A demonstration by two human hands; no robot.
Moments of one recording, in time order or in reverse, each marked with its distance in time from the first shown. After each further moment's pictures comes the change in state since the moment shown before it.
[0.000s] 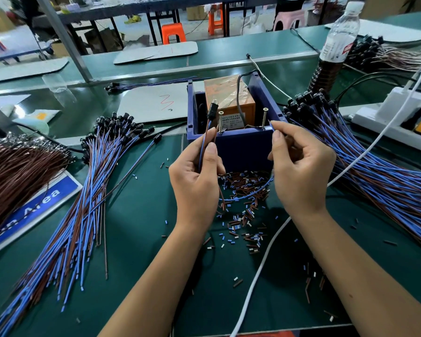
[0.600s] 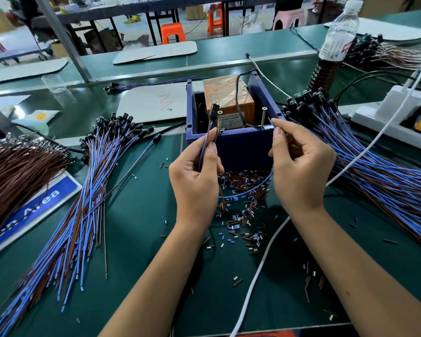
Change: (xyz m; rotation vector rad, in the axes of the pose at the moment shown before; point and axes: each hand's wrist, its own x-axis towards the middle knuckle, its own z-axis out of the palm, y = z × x) left_hand 0.002 0.002 0.002 0.017 -0.021 0.013; right_hand 0.002 0.003 0.003 -0.026 0.051 -0.002
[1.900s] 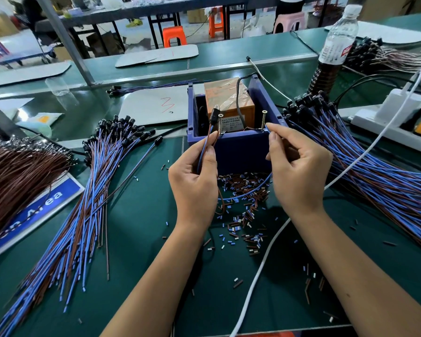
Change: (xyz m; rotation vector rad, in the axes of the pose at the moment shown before) left_hand 0.002 -0.007 -0.004 0.021 0.033 -0.020; right_hand 0.000 -0.006 -0.003 -0.026 -0.064 -0.041
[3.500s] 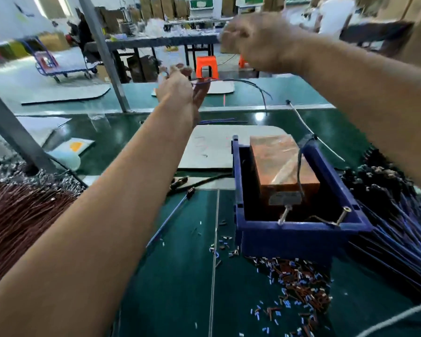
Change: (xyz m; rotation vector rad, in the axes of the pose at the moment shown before) left_hand 0.304 0.056 0.001 -0.429 0.341 -0.462; right_hand 0.271 -0.091 0.177 -0.583 -0.774 -0.423
